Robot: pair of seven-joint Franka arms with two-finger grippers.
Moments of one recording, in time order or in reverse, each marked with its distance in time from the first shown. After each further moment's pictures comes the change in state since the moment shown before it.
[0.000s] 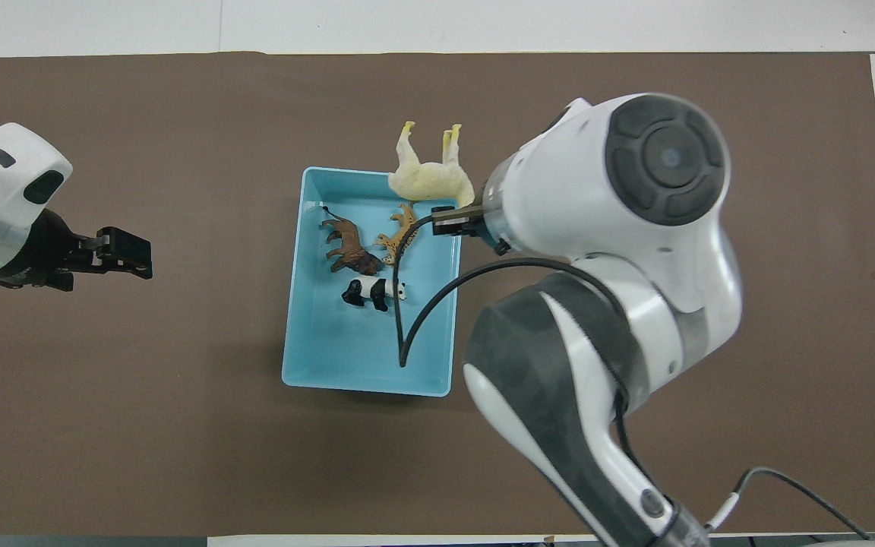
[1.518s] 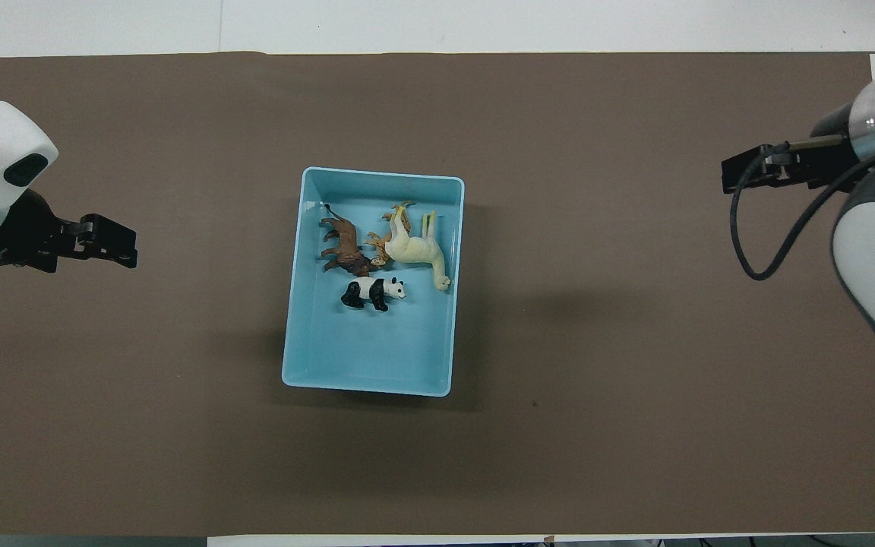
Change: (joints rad) left arm 0.023 0.053 -0.012 0.098 0.016 -0.049 0.099; right arm -0.447 -0.126 -0.045 0.030 -0.117 -0.319 -0.387
